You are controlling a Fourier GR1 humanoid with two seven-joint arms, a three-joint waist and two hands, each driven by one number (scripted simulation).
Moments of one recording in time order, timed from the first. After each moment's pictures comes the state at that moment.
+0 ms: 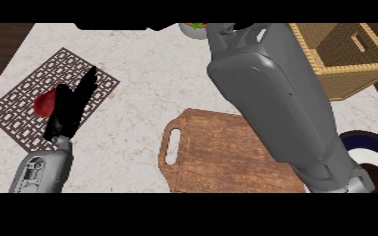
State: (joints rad) left arm -0.23 0.19 0.08 -1.39 -0.14 -0.03 0.24; right arm -1.22 -0.03 0.15 -1.30 0.74 -0.05 0.94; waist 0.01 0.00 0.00
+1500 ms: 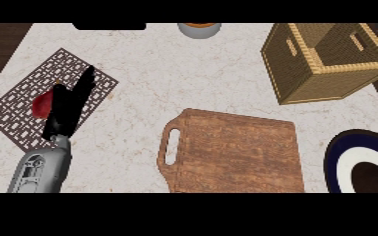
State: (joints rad) left arm -0.24 0.20 0.10 -1.35 -0.14 -0.04 0.20; right arm -1.18 -0.54 0.01 -0.93 0.84 0.23 0.62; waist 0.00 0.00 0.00
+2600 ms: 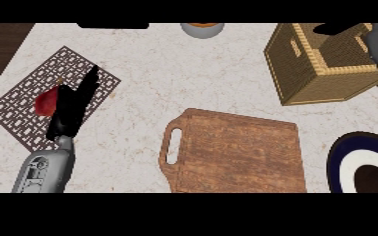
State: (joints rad) left arm -0.23 0.18 0.08 -1.39 -0.15 -0.04 0.22; right arm -1.05 -0.52 -0.20 -0.64 0.73 0.00 0.32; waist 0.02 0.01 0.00
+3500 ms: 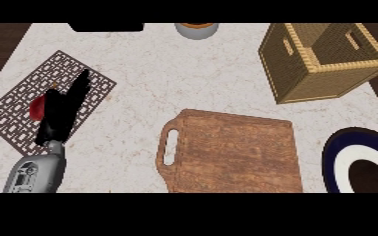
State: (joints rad) left arm -0.19 0.20 0.12 -1.40 -0.14 -0.05 0.22; right arm -0.86 -0.65 -0.47 -0.79 0.54 -0.22 0.26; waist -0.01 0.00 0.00
